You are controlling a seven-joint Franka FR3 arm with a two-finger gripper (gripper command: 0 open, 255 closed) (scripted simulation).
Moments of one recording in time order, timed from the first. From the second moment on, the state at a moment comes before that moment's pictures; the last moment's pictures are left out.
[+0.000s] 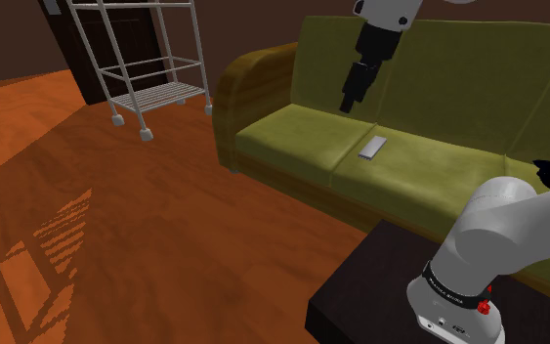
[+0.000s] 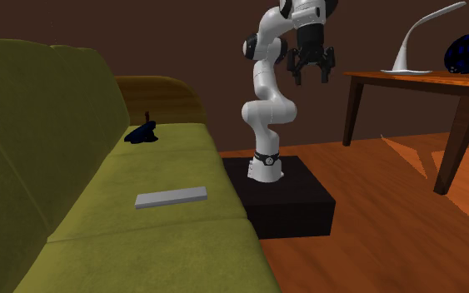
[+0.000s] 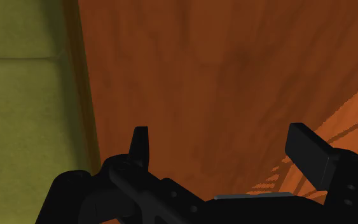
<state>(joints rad) 0.01 -0.80 0.05 -2.26 0.11 1.65 -0.17</state>
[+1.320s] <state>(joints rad) 0.05 -0.85 -0.43 -2.53 -0.22 1.81 -0.99</state>
